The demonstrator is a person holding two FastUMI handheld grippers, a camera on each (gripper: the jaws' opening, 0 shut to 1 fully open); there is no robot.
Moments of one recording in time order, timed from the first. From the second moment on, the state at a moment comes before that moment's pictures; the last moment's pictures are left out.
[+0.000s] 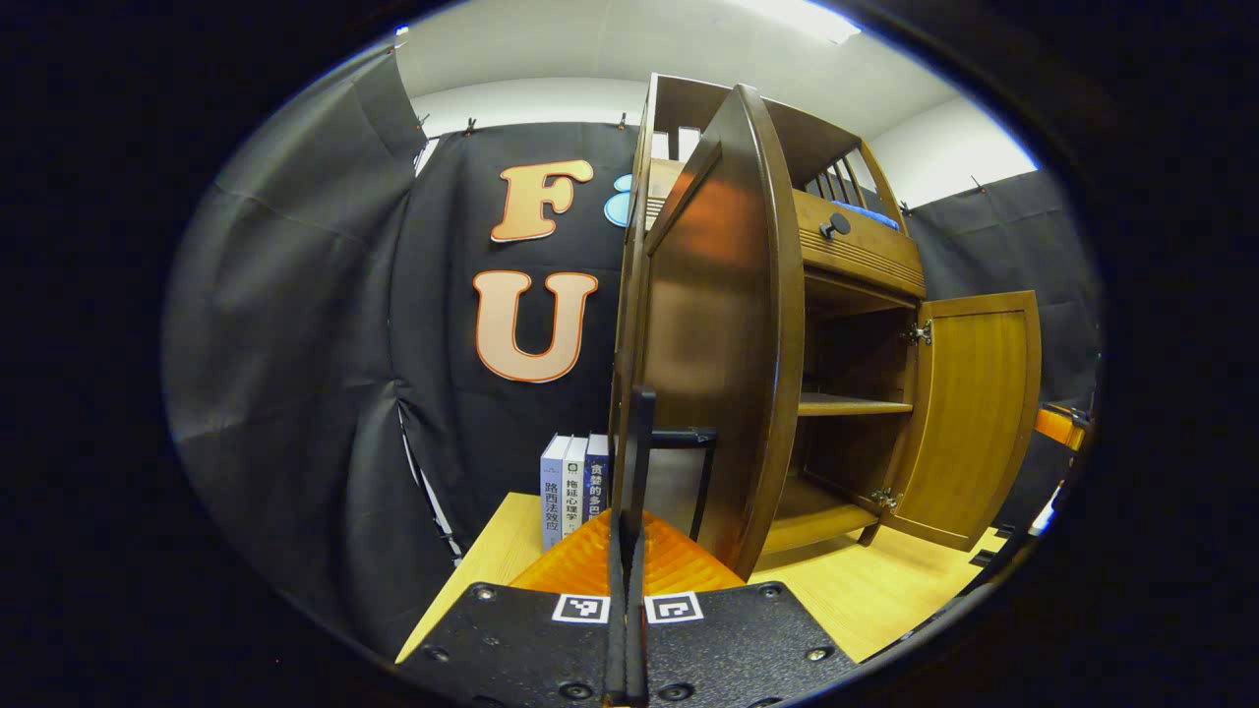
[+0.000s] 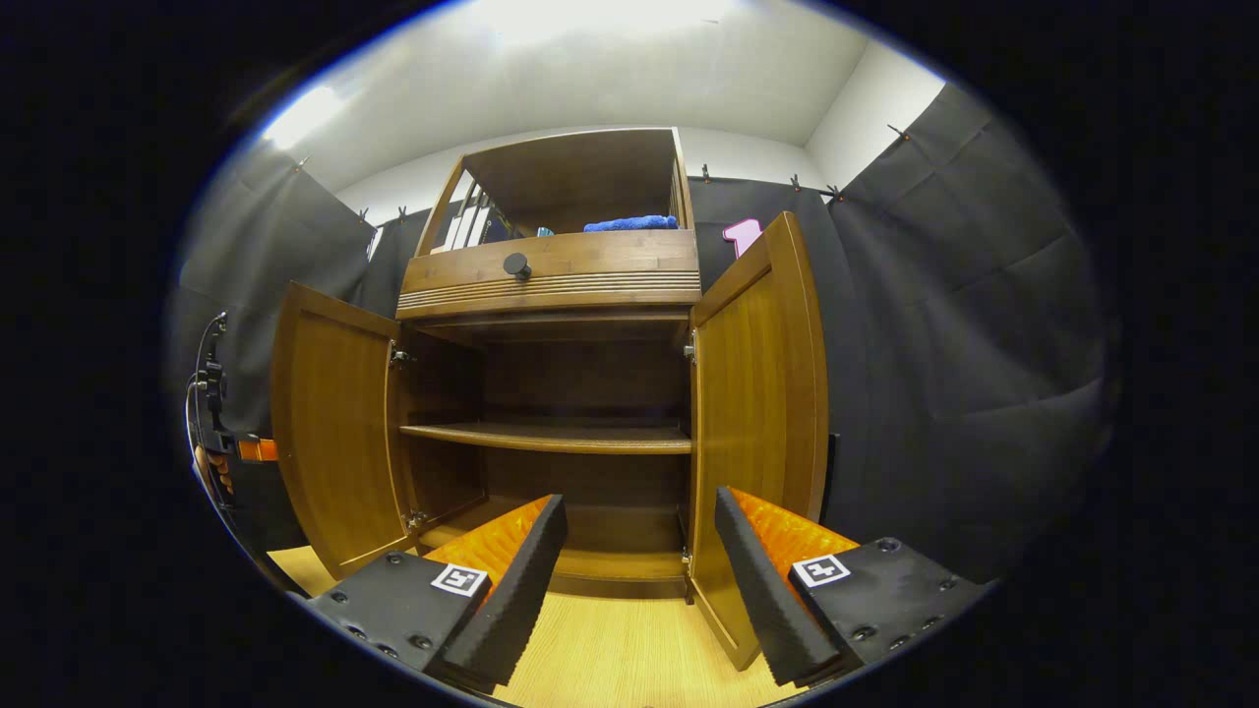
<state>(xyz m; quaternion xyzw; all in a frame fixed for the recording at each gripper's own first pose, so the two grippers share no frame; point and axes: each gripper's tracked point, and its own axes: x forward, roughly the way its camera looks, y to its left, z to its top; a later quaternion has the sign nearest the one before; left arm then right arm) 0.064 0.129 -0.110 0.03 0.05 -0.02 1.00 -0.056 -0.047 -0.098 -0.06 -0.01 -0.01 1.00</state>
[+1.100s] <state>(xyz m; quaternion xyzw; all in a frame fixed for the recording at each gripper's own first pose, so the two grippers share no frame) -0.027 0.111 -0.082 0.00 0.04 0.04 1.00 -0.077 -0.052 -0.092 -0.06 -0.01 0.00 1.00</state>
